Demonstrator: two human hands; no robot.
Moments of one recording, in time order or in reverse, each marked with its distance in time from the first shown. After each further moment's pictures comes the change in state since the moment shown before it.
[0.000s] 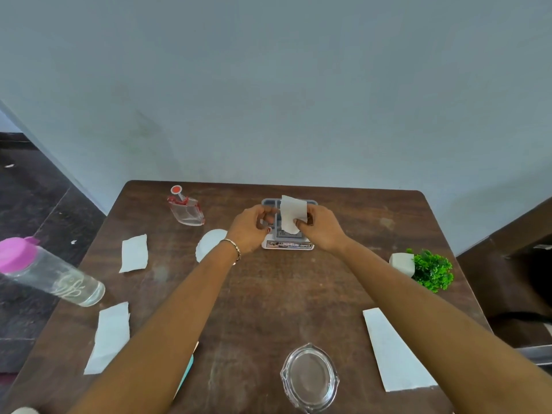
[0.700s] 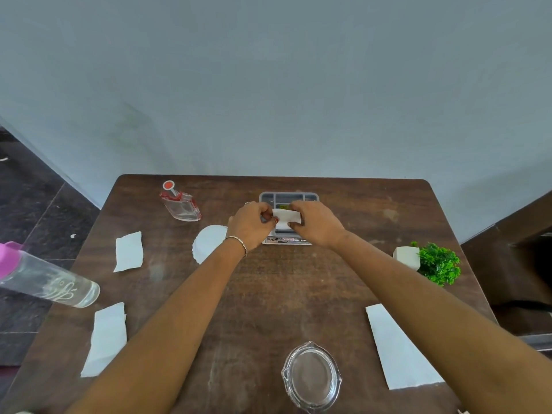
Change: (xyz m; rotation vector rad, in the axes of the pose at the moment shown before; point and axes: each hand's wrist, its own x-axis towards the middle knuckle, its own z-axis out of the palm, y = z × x) left_hand 0.012 0.003 0.015 0.219 0.061 -0.094; right_hand 0.012 0.002 0.007 -0.262 -0.115 -0.141
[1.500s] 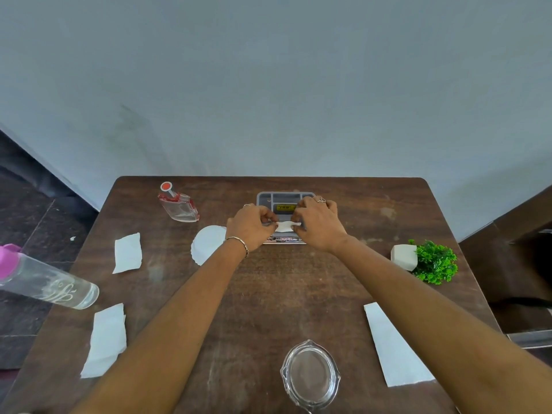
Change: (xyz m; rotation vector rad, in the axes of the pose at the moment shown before) left_hand 0.000 0.003 0.004 0.040 -0.039 -0.030; right_hand -0.009 0.007 0.001 -0.284 0.036 0.010
